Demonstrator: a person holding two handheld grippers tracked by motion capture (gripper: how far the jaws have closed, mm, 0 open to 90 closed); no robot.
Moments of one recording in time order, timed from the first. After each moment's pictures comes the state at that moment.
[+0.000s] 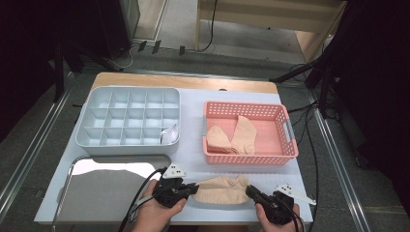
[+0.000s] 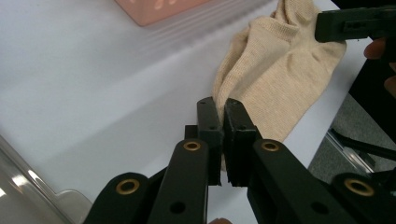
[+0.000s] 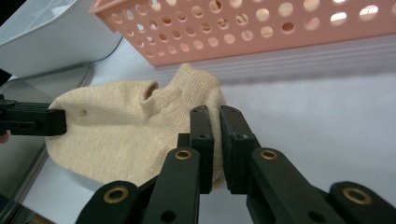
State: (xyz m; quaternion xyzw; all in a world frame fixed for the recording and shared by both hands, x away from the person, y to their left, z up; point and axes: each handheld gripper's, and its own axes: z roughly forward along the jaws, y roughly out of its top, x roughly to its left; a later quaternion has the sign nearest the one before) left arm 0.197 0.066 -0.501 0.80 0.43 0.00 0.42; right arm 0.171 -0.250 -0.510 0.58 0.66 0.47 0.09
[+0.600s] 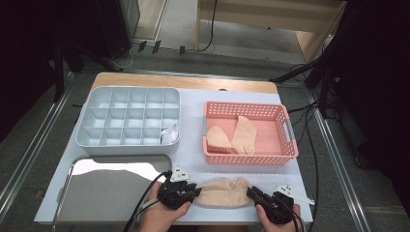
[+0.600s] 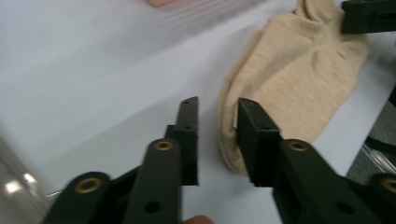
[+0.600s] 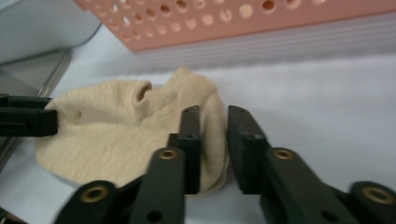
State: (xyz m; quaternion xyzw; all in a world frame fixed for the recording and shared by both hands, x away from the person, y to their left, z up) left arm 0.199 0.056 -0.516 0.80 0.46 0.04 0.40; right arm 0.176 -0.259 -0.525 0.58 0.67 0.46 0.10
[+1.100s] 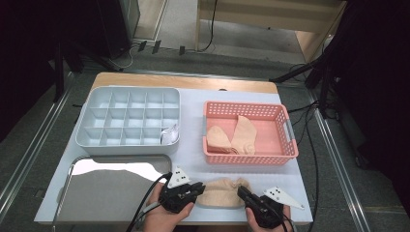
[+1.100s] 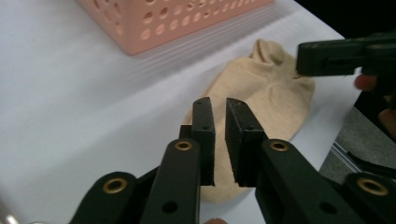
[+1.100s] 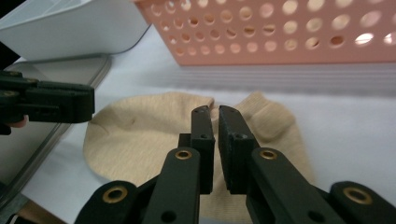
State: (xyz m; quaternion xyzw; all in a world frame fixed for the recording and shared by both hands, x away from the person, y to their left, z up) left arm 0.186 0.045 -0.502 0.78 0.42 0.05 0.46; right arm 0.164 -0.222 -0.513 0.53 0.69 0.48 0.12
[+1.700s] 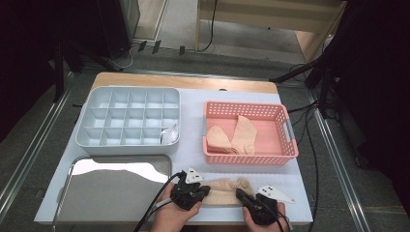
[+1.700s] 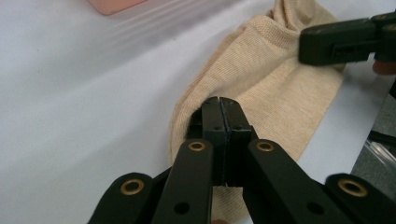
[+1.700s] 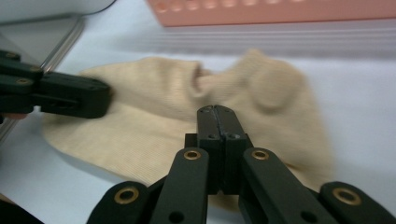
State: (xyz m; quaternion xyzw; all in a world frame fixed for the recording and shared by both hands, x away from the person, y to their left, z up) left arm 0.203 0.024 -0.523 0.81 0.43 0.03 0.39; right arm 0.174 -0.225 -0.531 0.55 0.71 0.44 0.11
